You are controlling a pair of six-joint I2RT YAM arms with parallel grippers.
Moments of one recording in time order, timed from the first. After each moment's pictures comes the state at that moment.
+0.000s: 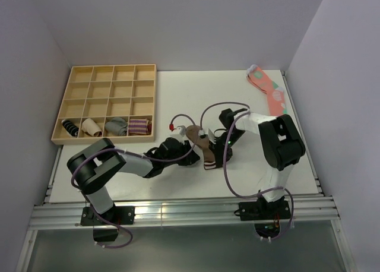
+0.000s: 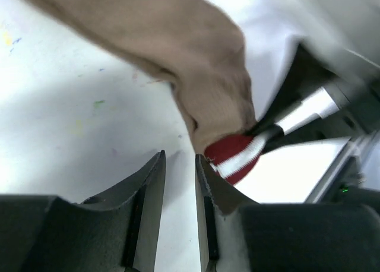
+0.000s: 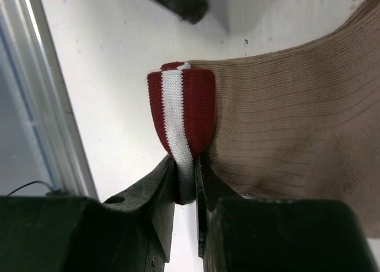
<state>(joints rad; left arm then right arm) -0.91 1.72 0.60 0.61 0.04 -0.85 0.36 1.81 1.04 -0.94 -0.70 -0.96</state>
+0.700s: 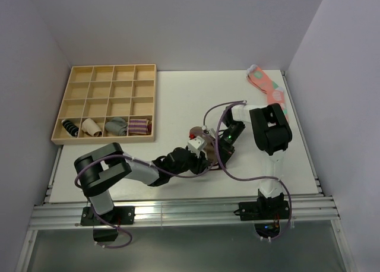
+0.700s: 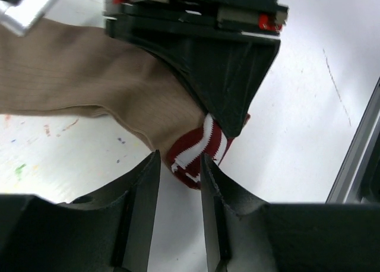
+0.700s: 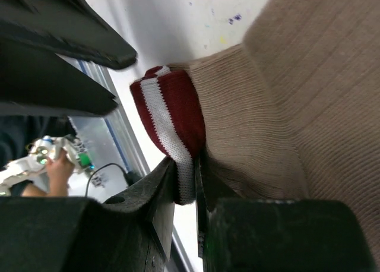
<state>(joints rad) -1.09 1.74 0.61 0.80 -0.07 -0.37 0.28 2.08 1.24 -1.23 -0.74 -0.88</state>
